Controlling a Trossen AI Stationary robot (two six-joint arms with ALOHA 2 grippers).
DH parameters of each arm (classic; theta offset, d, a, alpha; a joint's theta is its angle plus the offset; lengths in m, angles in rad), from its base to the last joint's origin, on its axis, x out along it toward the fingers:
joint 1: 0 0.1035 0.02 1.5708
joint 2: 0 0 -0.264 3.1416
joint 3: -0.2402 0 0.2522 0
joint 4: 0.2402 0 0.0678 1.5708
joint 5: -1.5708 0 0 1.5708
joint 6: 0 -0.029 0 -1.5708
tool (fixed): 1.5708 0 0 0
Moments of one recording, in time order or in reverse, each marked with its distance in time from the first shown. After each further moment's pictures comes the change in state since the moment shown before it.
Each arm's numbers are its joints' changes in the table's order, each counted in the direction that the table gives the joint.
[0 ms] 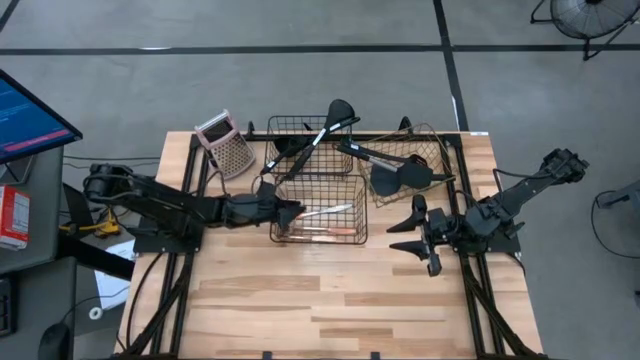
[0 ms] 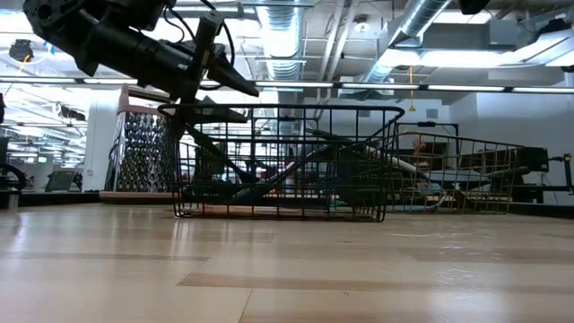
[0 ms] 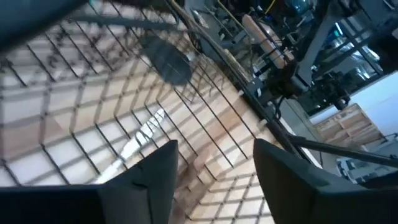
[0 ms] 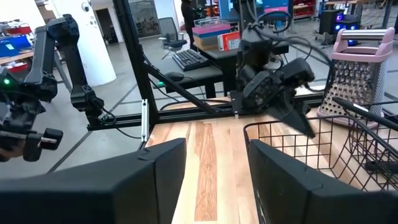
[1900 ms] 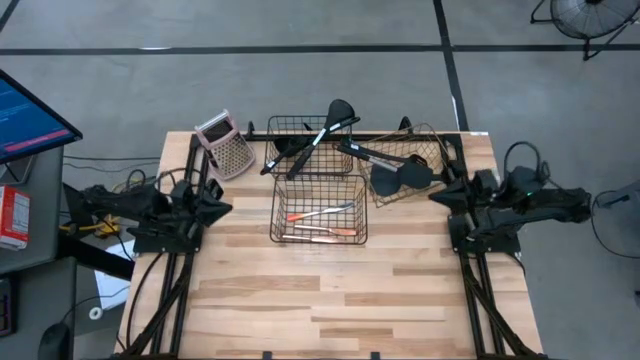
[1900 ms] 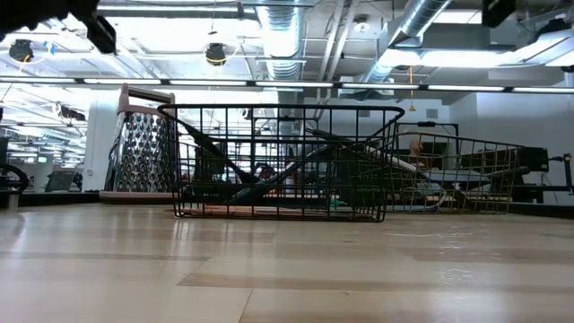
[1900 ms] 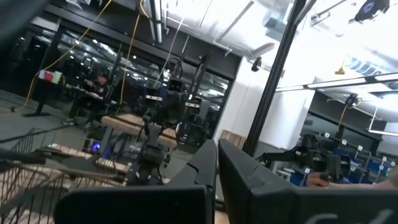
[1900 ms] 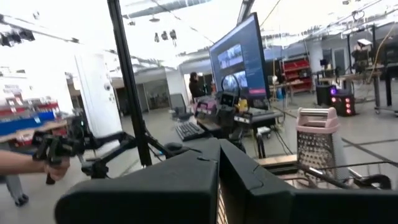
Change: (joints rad) left arm -0.193 1.268 0.287 0.313 -0.180 -0.580; right arm -0.454 0.591 0.118 0.143 0.433 0.066
